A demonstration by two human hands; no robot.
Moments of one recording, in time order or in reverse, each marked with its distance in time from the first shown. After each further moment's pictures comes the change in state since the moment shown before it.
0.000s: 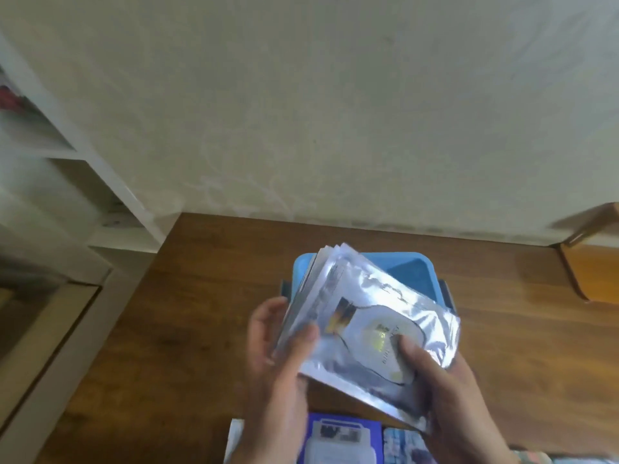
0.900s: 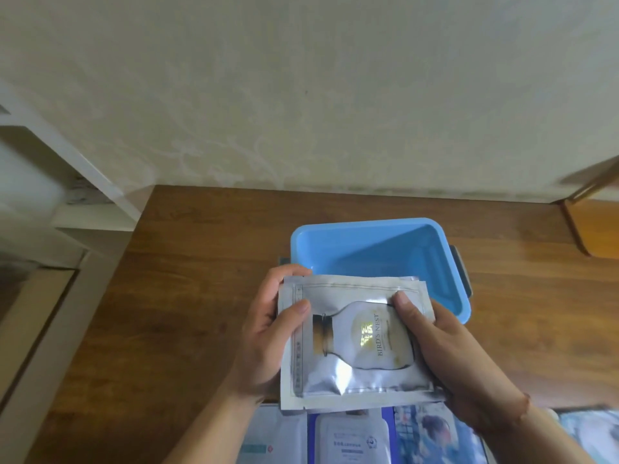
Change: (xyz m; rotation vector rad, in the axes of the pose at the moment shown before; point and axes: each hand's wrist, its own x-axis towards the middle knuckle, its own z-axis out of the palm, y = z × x) left_hand 0.062 -0.010 -0.053 0.350 -0.451 0.062; right_hand 0.034 0.008 0.002 -0.479 0.088 0.117
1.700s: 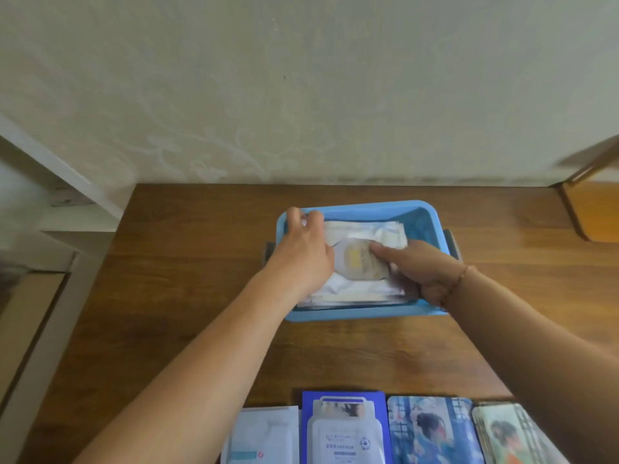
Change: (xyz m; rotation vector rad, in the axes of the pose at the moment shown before) left_hand 0.116 0.010 0.044 1.352 -0.117 -0.250; right_hand 0.141 -0.012 -0.040 -0.297 0.046 0.162
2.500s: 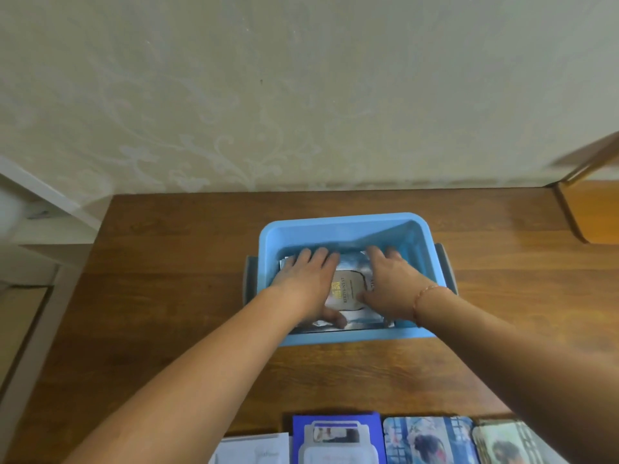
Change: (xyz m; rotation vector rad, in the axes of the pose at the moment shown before) left_hand 0.042 -0.020 0.056 0.447 -0.271 0.319; right_hand -0.003 -0.005 0.017 -1.023 0.019 -0.190
